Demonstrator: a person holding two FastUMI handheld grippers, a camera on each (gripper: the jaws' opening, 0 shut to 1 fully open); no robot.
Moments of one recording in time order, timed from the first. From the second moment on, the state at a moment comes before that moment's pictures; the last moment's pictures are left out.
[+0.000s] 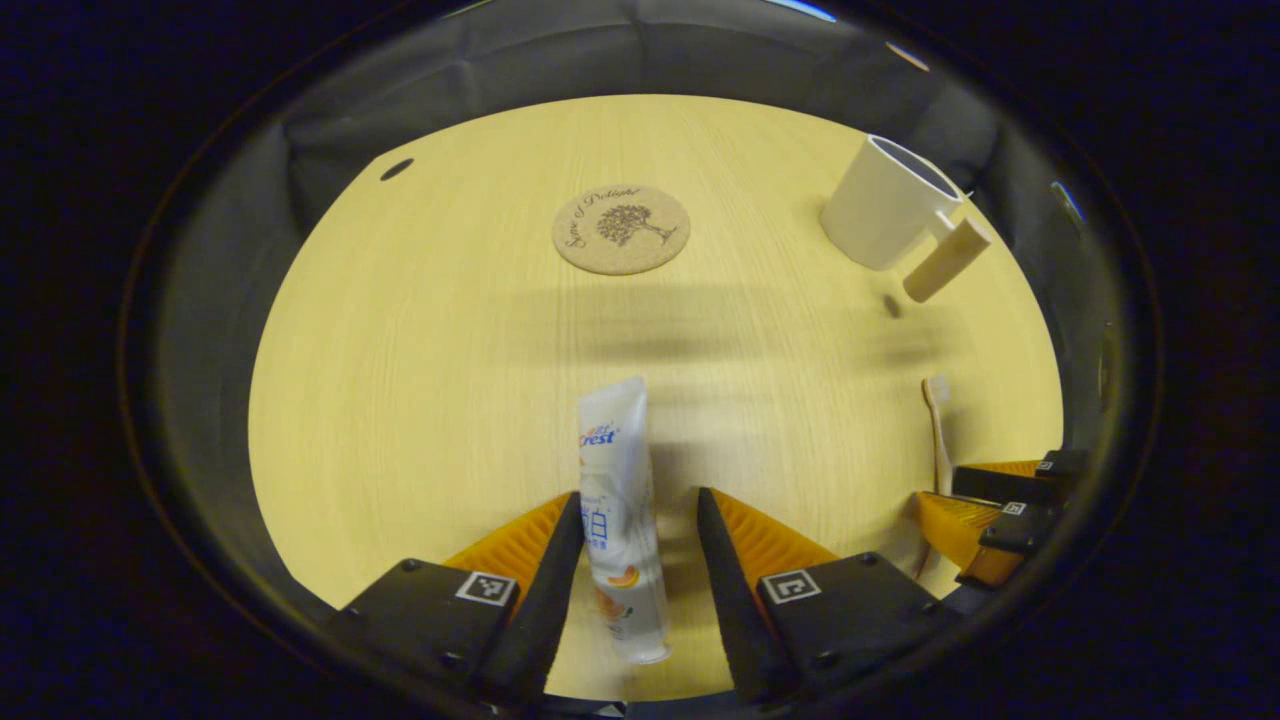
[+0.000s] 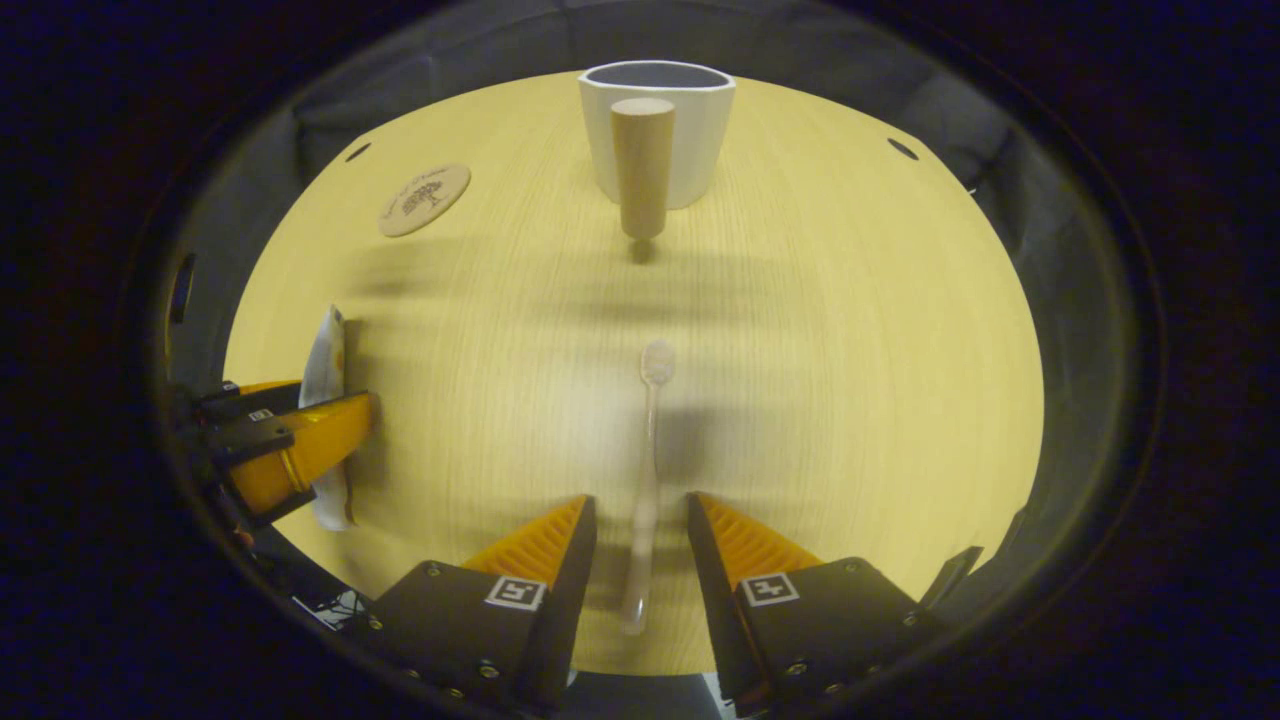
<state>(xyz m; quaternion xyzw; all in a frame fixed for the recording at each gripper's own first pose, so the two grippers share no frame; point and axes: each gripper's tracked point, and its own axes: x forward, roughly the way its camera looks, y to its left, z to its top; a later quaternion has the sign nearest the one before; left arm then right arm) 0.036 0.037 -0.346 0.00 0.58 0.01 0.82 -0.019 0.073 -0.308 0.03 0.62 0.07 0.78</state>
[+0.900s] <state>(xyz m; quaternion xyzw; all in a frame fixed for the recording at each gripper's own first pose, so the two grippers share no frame) 0.036 0.047 -0.331 -0.01 0.53 0.02 0.84 -0.016 0.078 -0.294 0.05 0.56 0.11 0.82</state>
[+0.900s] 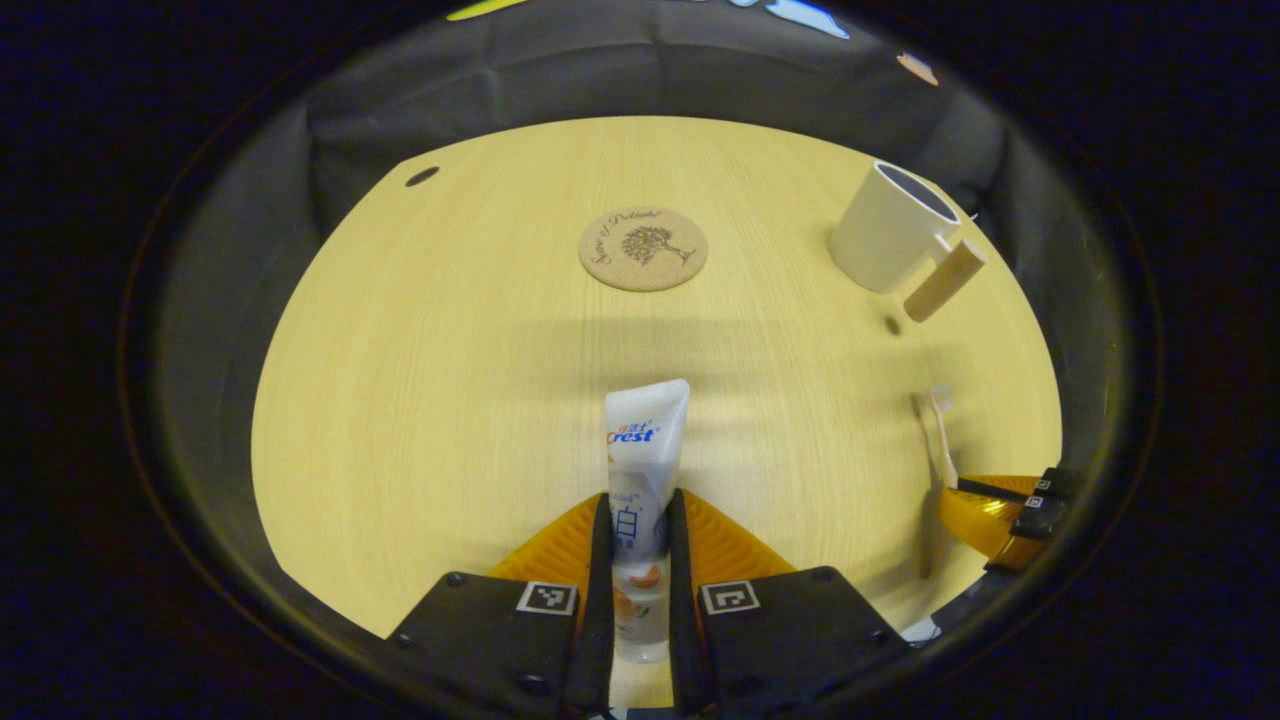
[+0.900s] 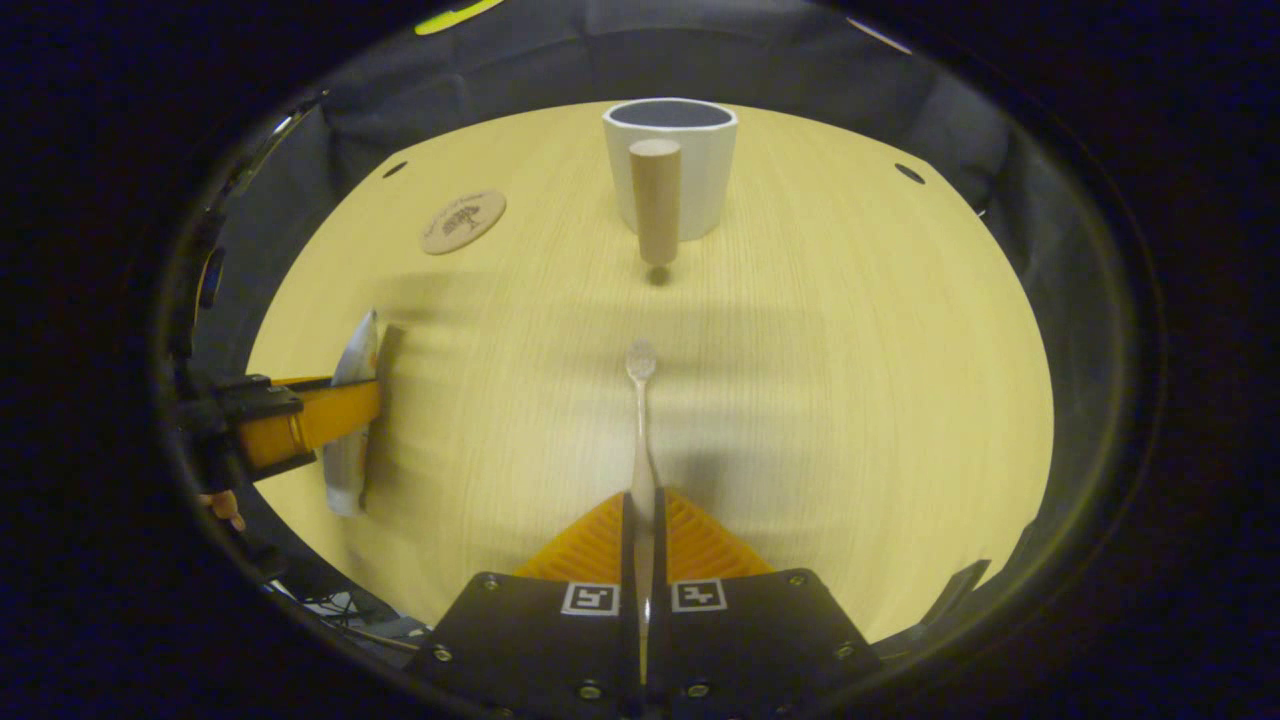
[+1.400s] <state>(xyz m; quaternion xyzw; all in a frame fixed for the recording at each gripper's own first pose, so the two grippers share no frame) 0.056 0.036 -0.267 -0.02 0.44 0.01 0.90 0.021 0.076 -0.222 0.10 0.41 0.13 0.90</state>
